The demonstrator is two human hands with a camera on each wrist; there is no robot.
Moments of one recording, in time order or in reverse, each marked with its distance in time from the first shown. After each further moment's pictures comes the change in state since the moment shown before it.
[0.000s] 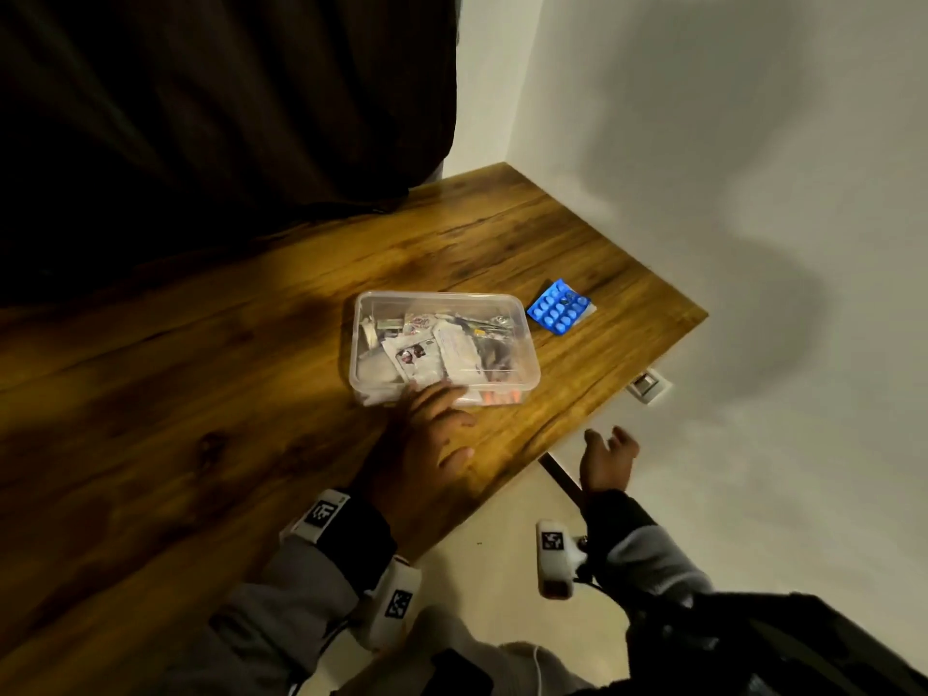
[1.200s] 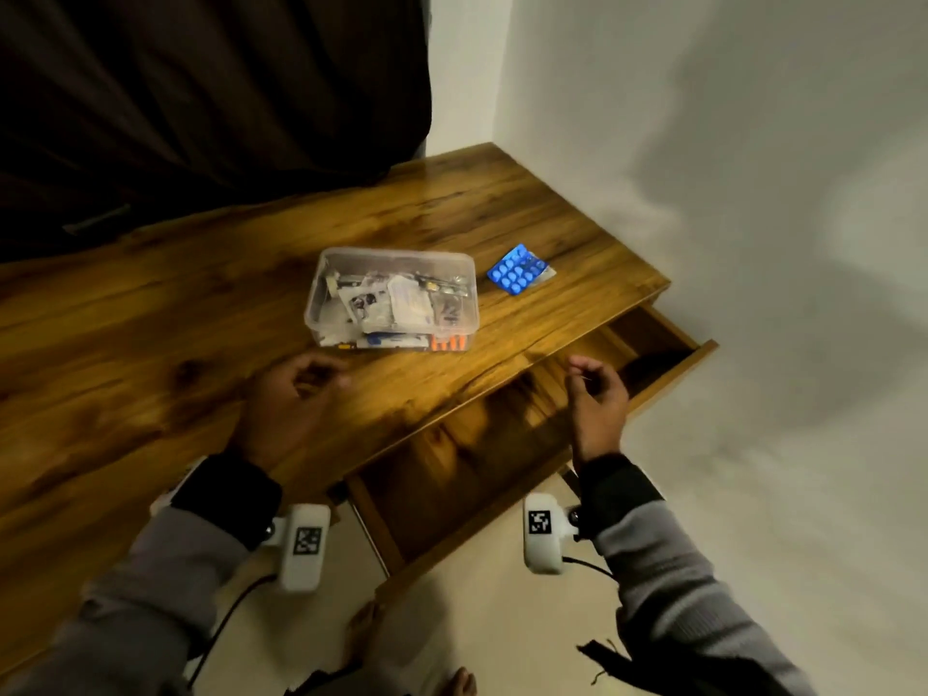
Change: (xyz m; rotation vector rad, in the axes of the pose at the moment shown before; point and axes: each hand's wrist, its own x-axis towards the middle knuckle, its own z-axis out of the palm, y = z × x) left_hand -0.053 0.057 -0.051 -0.398 0.259 -0.623; right_hand -0.017 -0.041 -0.083 -0.016 -0.237 -0.448
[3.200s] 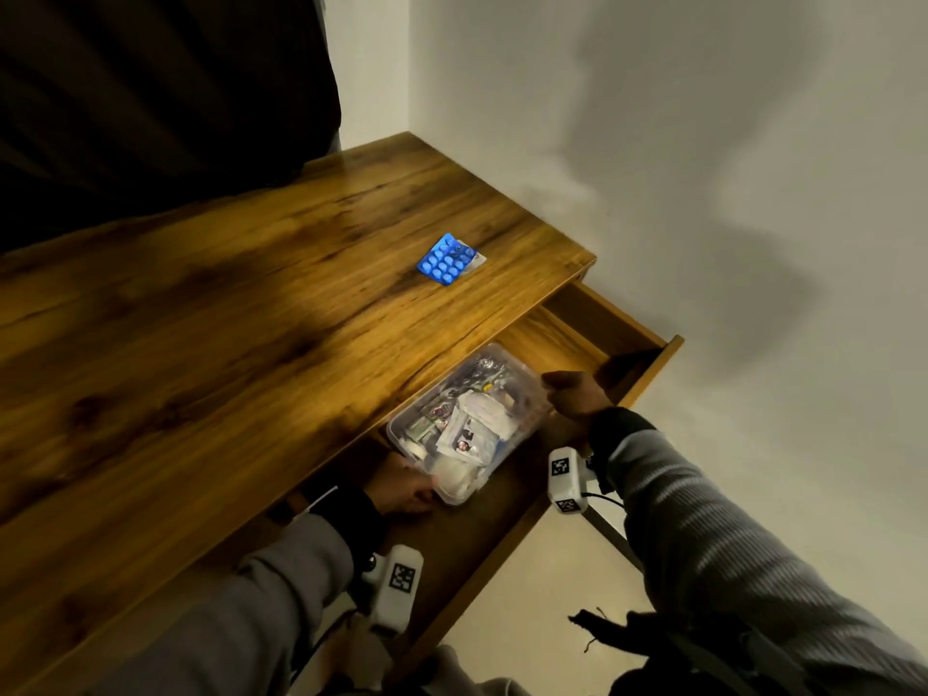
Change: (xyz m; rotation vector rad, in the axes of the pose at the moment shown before) left_hand -0.033 -0.026 0.166 -0.108 -0.656 -0.602; right_hand 0.061 0.034 -0.076 -0.639 -0.370 0.387
